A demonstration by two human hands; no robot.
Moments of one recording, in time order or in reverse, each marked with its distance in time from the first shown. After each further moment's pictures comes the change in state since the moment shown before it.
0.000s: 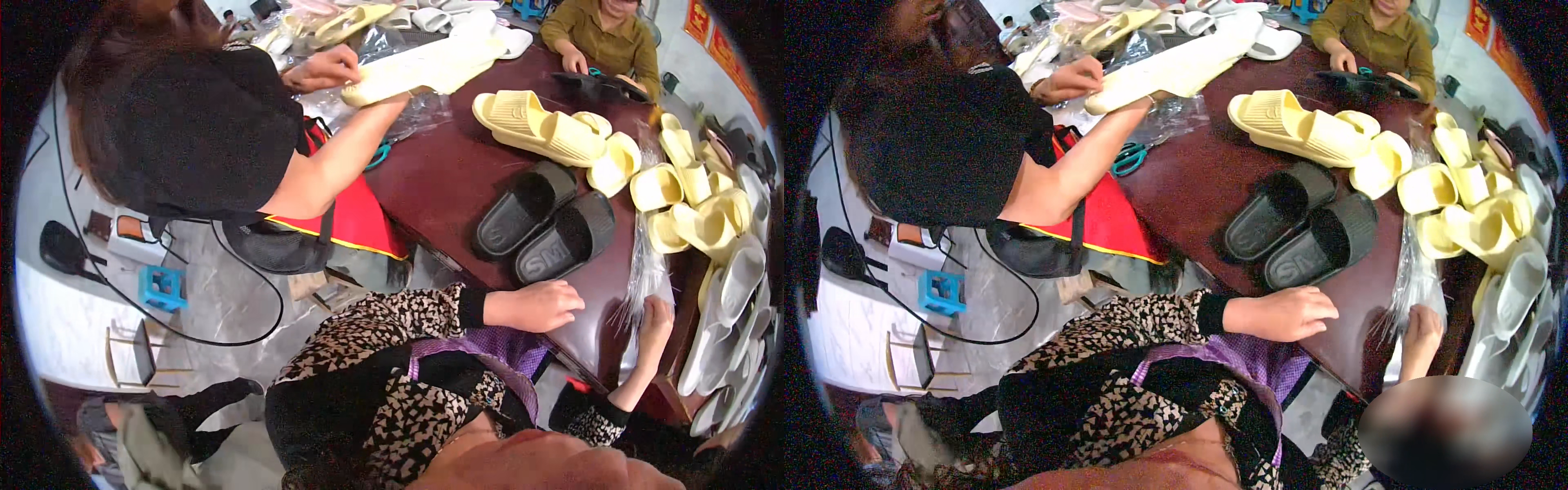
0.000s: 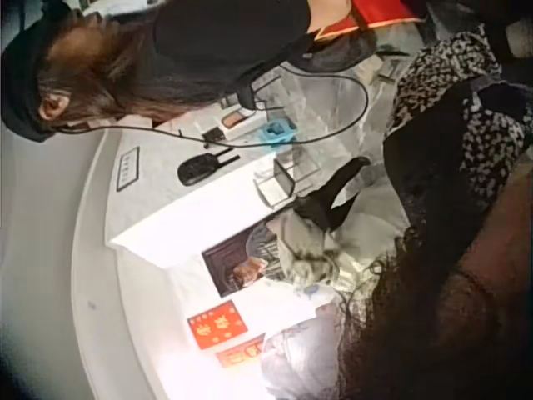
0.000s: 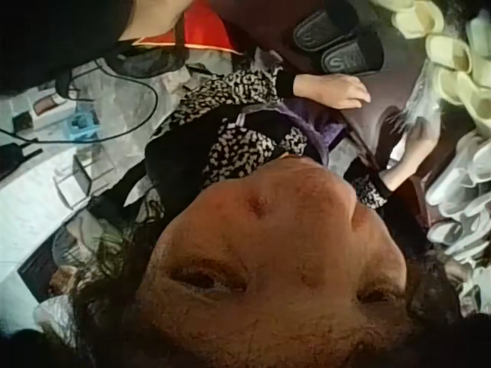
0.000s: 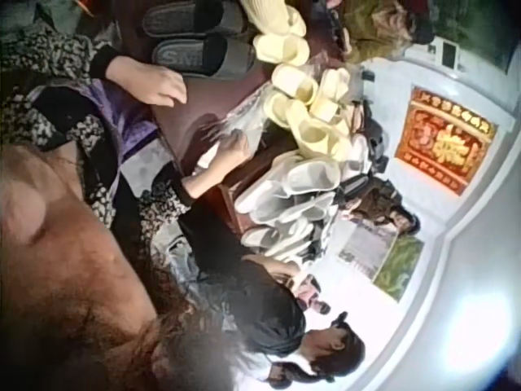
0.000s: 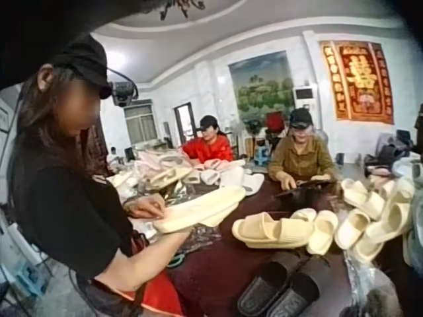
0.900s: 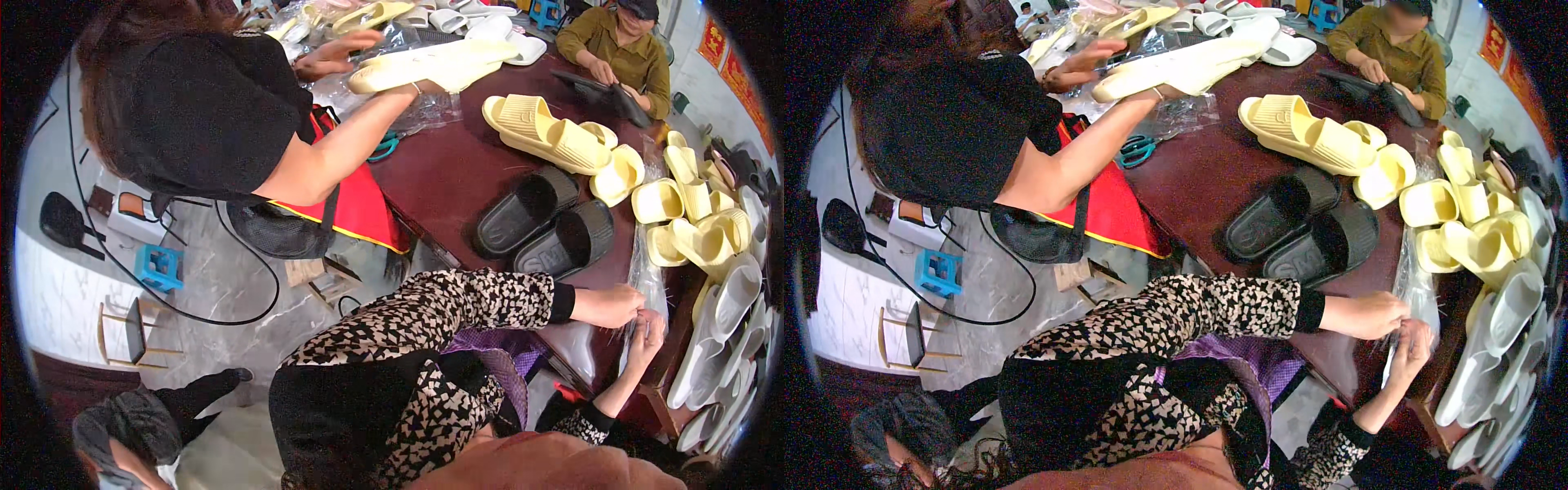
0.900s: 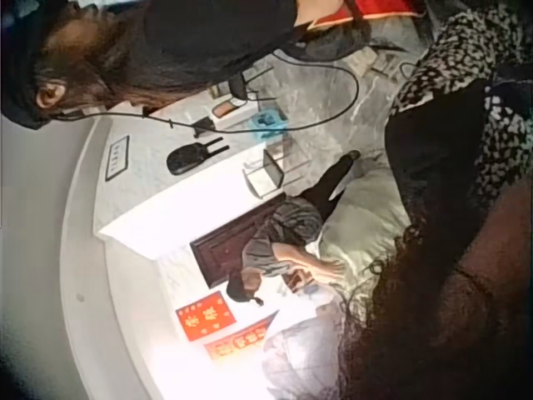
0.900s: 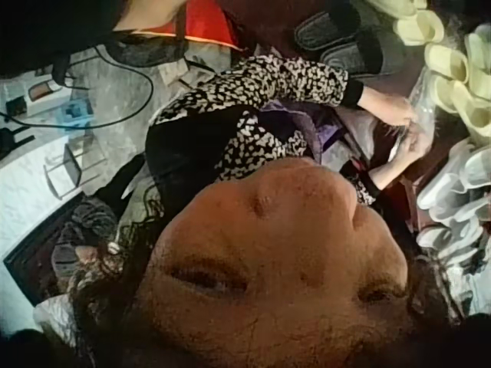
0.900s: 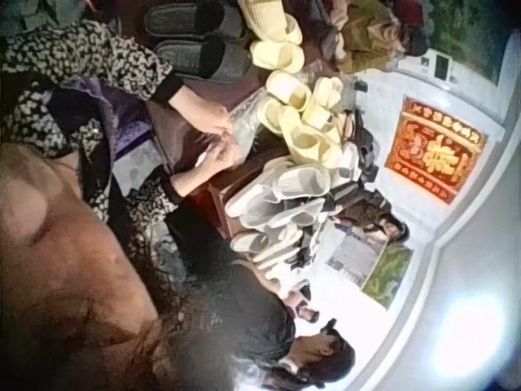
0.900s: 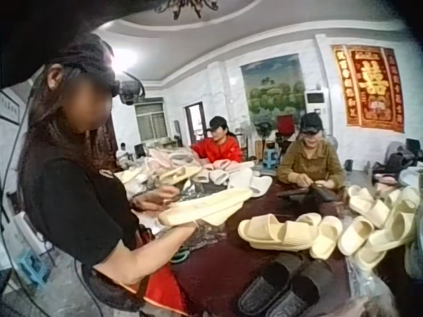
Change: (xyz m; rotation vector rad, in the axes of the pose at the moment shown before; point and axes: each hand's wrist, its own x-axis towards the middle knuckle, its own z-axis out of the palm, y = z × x) left_hand 0.107 -0.008 0.062 -0.154 0.104 -0.036; right_hand -0.019 -0.009 0.018 0.364 0.192 -0.125
